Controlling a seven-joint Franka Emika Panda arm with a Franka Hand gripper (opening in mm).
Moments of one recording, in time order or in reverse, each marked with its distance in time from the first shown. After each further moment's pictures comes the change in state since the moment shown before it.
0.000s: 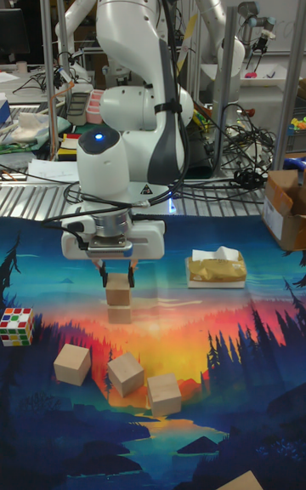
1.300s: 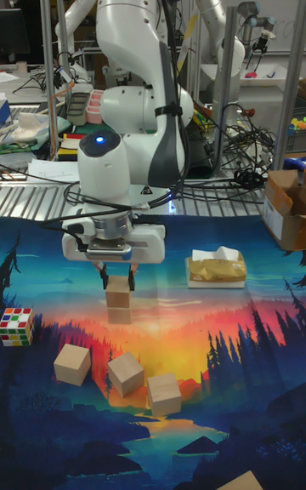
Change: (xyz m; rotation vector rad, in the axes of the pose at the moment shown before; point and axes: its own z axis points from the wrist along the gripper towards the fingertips) arm -0.003 0.001 0.004 0.001 -0.006 0.055
